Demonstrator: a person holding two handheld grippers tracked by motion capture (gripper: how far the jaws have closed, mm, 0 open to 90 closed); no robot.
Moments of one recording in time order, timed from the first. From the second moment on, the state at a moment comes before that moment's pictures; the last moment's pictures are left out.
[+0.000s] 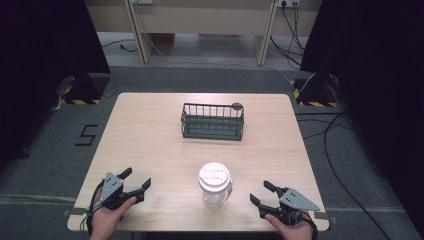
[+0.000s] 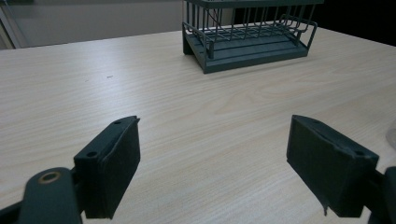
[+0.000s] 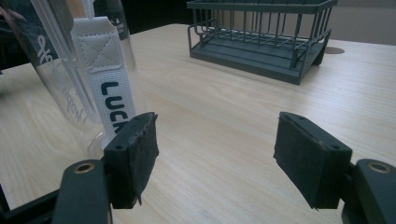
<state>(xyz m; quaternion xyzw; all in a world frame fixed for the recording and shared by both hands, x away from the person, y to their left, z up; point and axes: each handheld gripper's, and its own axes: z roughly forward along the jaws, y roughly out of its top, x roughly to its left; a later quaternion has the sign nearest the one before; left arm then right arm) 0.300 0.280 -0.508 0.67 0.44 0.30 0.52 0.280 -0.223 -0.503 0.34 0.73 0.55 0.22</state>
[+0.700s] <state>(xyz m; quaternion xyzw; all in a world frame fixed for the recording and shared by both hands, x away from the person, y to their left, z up) 0.300 0.277 -0.508 0.68 0.43 0.29 0.52 0.280 -0.193 -0.499 0.30 0.75 0.56 0.18</state>
